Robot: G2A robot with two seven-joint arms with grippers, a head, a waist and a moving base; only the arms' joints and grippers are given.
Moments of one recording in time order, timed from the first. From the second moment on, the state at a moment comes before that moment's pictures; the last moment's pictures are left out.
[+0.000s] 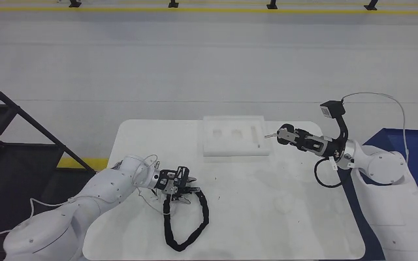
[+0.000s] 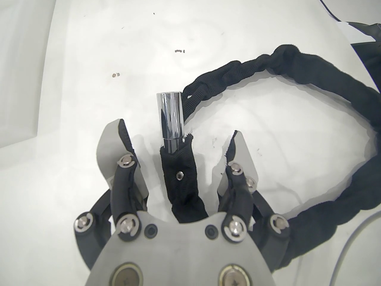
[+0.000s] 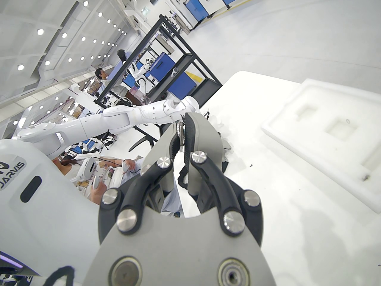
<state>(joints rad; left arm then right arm) 0.59 -1.08 -0.17 -0.72 1.75 -0.86 0.89 -1.08 -0.99 1.45 -1.51 0.31 -0.55 1.11</state>
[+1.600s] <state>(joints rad) 0.56 -0.99 -0.37 -1.19 1.27 -0.82 0.87 -1.19 -0.97 1.45 -1.75 0.36 -0.31 1.13</state>
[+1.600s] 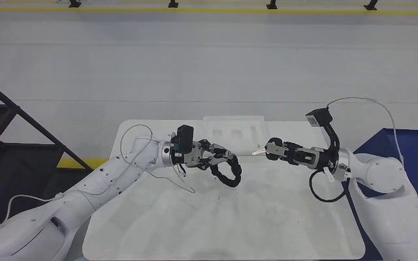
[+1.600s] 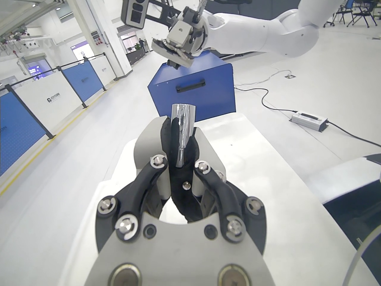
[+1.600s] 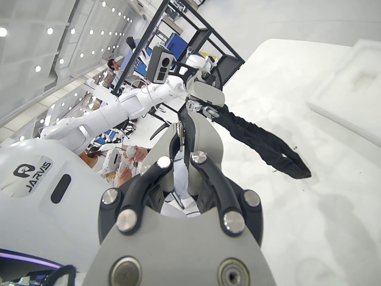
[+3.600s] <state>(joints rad) 0.62 -1.20 -0.43 -1.02 1.43 -0.67 1.01 -1.22 -0.94 1.31 -2.30 -0.47 0.33 1.00</state>
